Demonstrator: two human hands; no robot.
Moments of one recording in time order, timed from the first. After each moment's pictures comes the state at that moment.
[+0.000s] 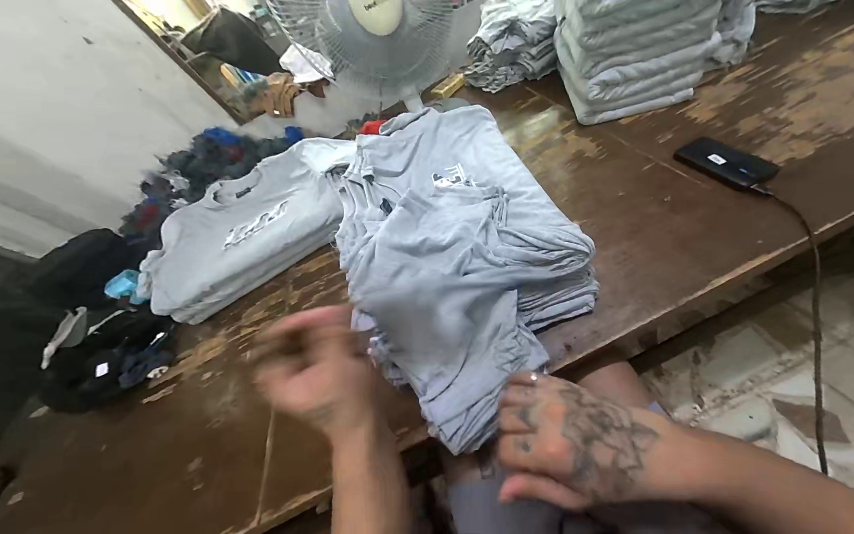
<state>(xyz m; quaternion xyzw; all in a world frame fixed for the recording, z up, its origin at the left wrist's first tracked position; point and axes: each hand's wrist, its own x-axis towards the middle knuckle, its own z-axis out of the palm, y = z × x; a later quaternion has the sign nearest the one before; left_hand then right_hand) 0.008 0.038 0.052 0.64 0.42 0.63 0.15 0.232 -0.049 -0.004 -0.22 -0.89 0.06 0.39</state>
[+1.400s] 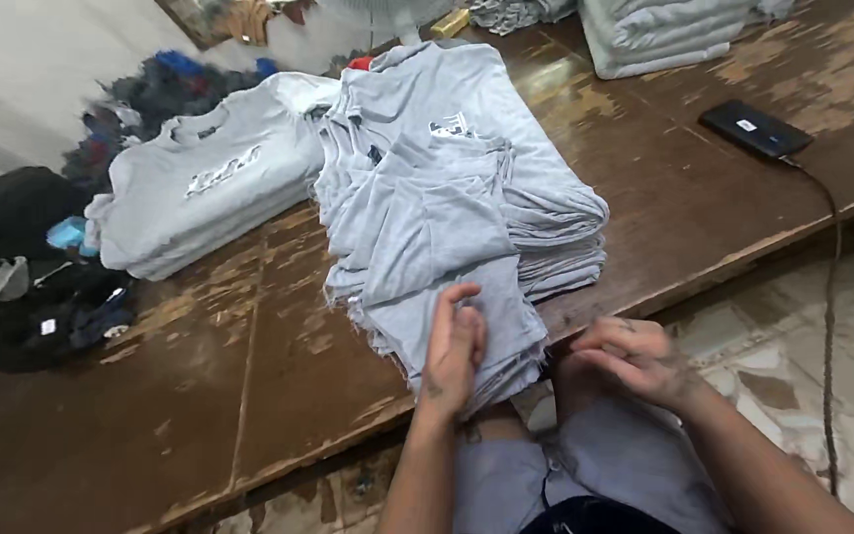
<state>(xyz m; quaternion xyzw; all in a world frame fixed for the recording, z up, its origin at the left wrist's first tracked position) 0.066 0.021 -0.034 0.66 0.36 0.43 0.50 0.301 -0.053 -0.083 -0.43 -0.73 0.14 0.50</state>
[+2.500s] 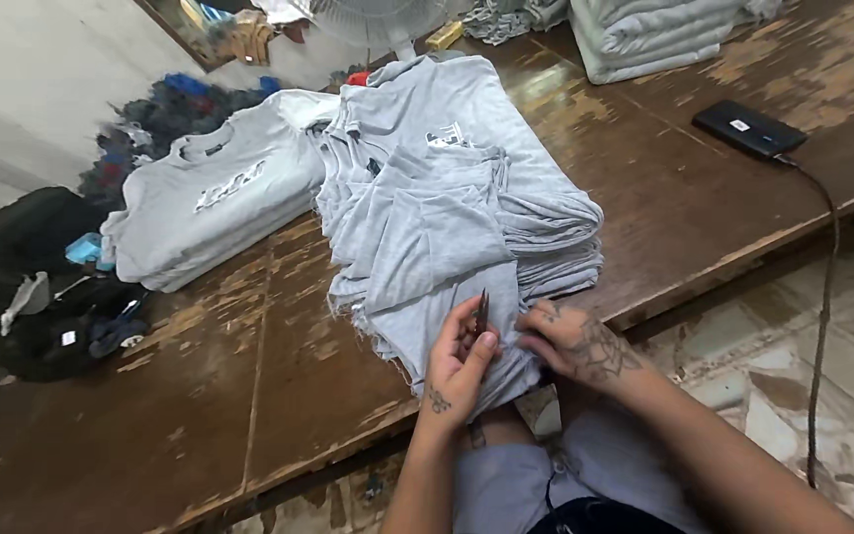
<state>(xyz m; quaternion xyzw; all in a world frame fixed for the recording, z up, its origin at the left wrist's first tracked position) 0.061 0.009 -0.028 0.70 0.33 0.42 0.48 0.254 -0.019 -0.062 -0.48 -0.77 0.09 0.42</state>
